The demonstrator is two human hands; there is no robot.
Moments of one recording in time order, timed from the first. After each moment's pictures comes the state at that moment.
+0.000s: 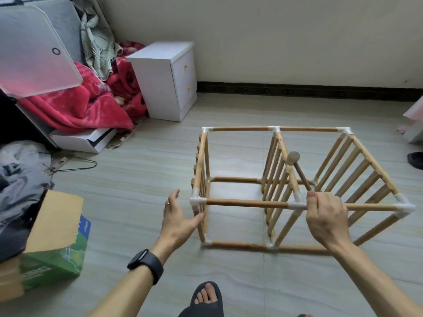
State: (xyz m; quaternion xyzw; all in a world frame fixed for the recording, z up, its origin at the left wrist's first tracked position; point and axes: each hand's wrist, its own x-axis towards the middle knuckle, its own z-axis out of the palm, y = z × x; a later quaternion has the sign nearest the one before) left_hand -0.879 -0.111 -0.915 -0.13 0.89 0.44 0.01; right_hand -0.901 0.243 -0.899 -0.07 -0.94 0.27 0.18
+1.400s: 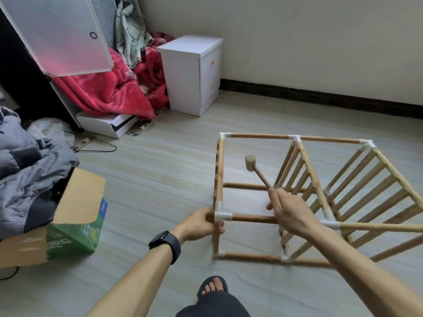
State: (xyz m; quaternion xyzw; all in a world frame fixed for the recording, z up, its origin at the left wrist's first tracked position) left_hand -0.876 -0.127 -0.924 -0.05 0.83 0.50 0.24; right_hand -0.912 0.130 -0.846 0.10 -0.96 0.25 -0.08
